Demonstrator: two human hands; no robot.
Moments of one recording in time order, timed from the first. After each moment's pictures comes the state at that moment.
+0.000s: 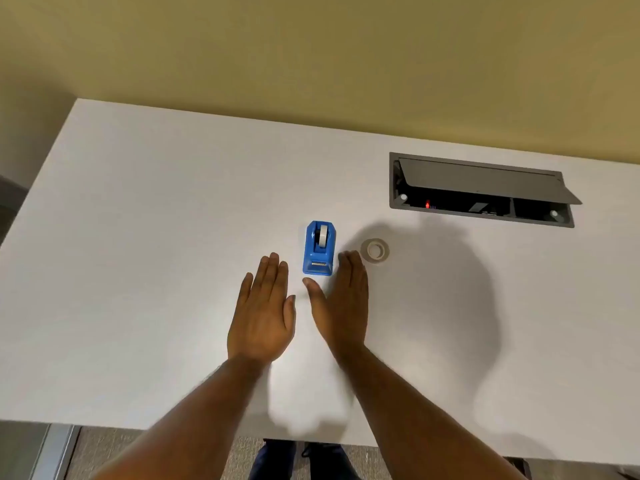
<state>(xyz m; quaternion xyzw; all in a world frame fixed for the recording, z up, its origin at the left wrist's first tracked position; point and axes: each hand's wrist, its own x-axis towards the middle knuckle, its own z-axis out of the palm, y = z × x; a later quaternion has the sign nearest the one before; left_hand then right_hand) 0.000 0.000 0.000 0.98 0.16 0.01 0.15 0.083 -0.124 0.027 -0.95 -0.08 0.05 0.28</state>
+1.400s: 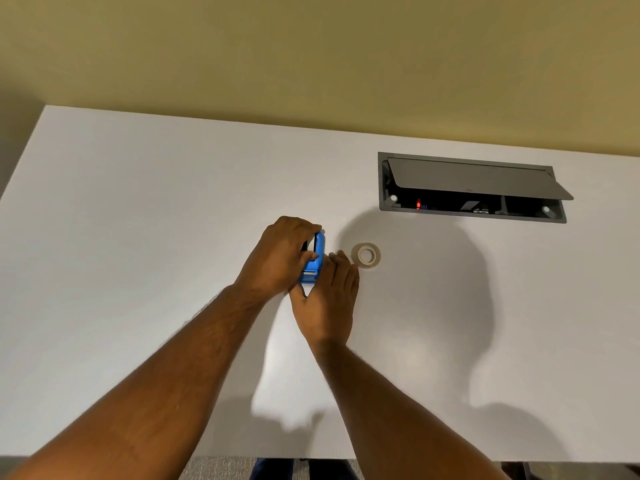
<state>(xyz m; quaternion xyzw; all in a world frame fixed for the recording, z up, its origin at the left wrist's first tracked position) 0.125 0.022 0.074 0.95 0.03 0.00 0.30 0.095 -0.107 0.018 -0.97 -0.10 -0.04 0.23</state>
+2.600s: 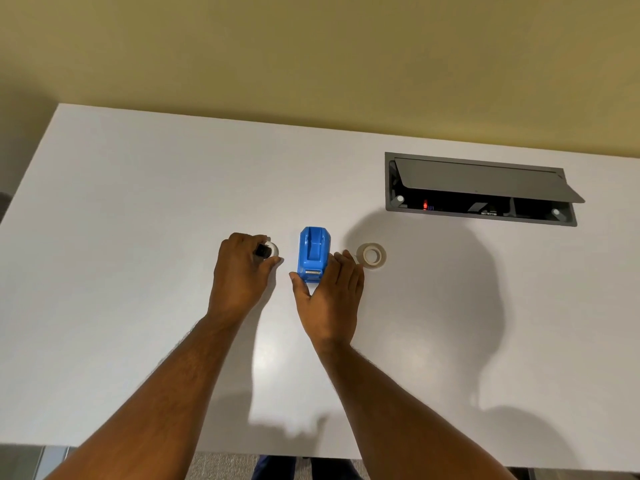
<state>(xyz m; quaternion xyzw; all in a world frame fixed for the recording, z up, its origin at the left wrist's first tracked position) 0.076 0.053 0.043 0.90 0.27 0.07 0.33 0.095 -0.106 0.019 -0.96 -0.09 -0.07 0.24</state>
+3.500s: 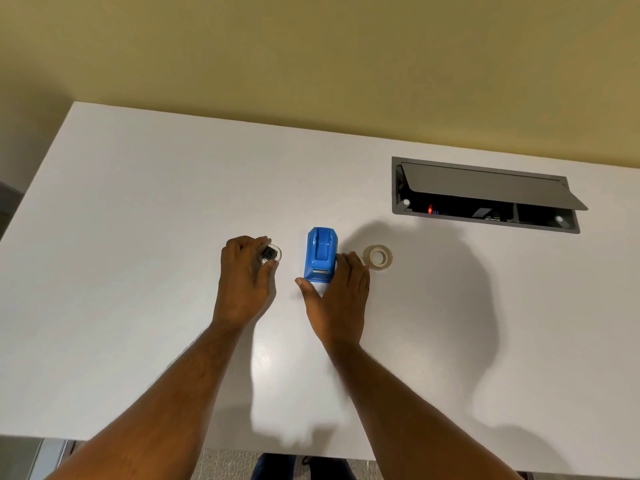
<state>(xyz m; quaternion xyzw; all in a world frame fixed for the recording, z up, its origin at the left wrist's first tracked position) 0.050 0.053 0.031 0.87 0.24 0.15 0.40 0.096 -0.109 0.023 -0.95 -0.06 0.02 0.29</state>
